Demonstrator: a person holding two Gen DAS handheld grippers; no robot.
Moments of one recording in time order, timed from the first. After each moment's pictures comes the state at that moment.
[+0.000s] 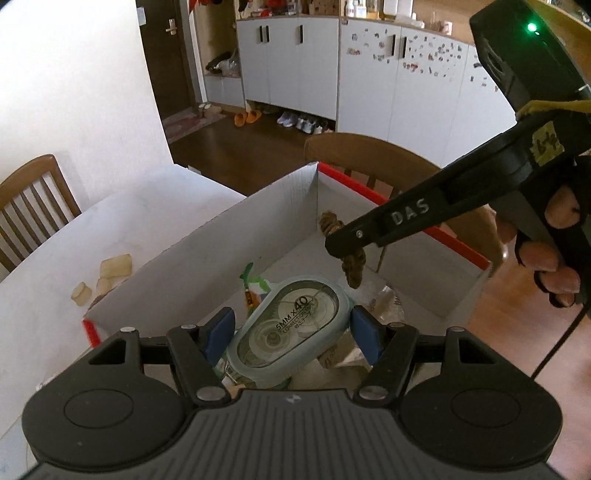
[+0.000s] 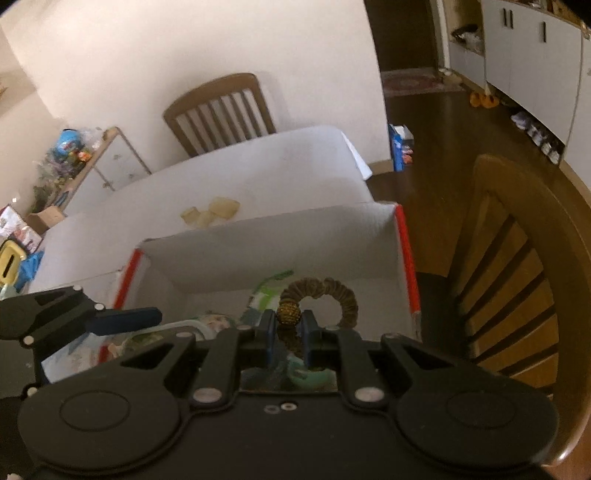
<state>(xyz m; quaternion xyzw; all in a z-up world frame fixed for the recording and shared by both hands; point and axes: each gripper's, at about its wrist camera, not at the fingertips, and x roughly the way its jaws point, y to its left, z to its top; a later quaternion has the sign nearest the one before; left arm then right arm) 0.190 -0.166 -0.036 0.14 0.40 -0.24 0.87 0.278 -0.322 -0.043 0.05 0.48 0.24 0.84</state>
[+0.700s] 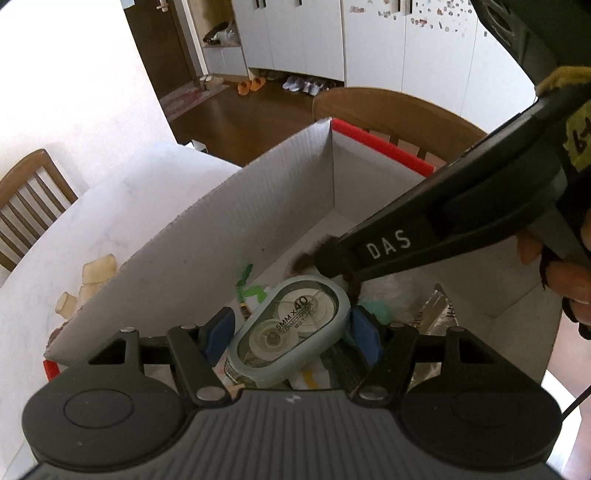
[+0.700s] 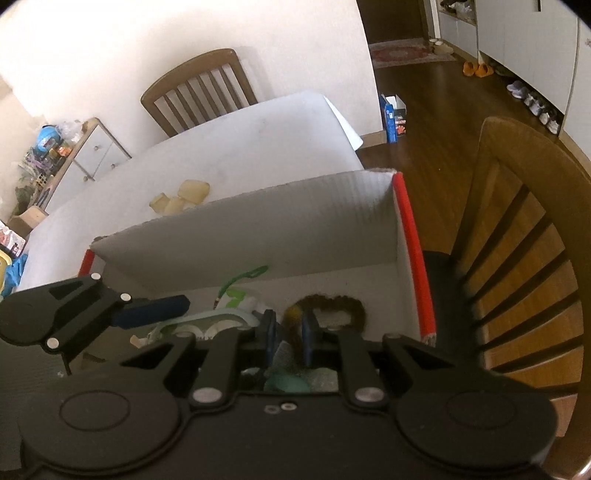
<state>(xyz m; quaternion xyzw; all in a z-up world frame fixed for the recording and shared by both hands) 0.236 -0.199 -0.076 0.19 0.45 -0.22 0.85 0.312 -0.317 -0.082 0.06 0.51 0.23 0.83</state>
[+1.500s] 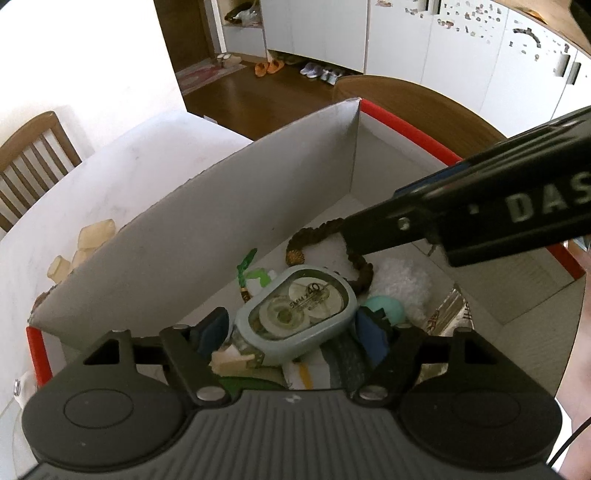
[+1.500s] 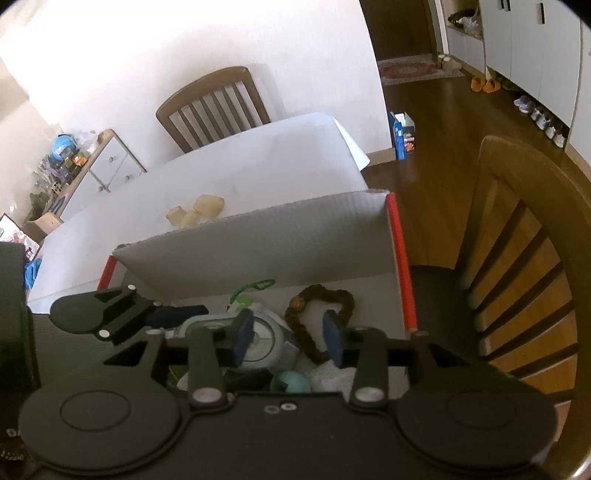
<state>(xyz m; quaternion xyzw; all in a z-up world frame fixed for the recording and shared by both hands) 0.239 -0.183 -0.085 0.15 0.47 -0.20 0.85 0.295 -0.332 -0.057 0.07 0.48 0.25 0.84</state>
